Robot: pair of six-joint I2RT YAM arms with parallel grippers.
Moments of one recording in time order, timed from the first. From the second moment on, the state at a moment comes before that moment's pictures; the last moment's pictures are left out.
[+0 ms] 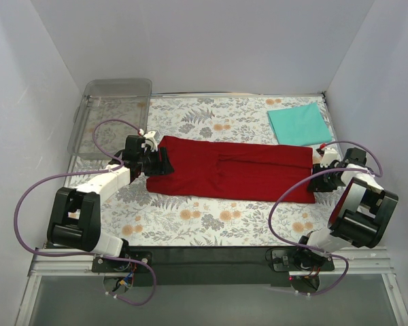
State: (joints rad) left arm -0.23 1.45 0.77 -0.14 0.34 -0.30; right arm -0.47 1.48 0.79 -0.55 -0.49 -0.51
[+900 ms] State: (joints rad) left arm -0.23 1.44 0.77 -0.13 0.35 -0.29; right arm -0.47 1.36 0.77 -0.60 -0.43 -0.53
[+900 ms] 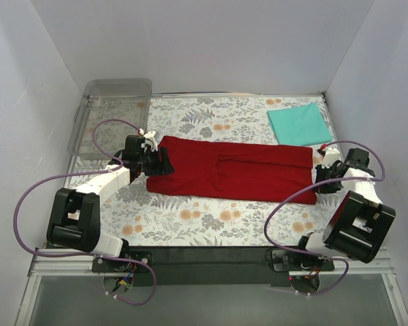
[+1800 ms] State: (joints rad) left arm -0.23 1.43 0.77 -0.13 0.34 -0.28; right arm -0.47 1.33 0.72 -0.77 -0.32 -0.69
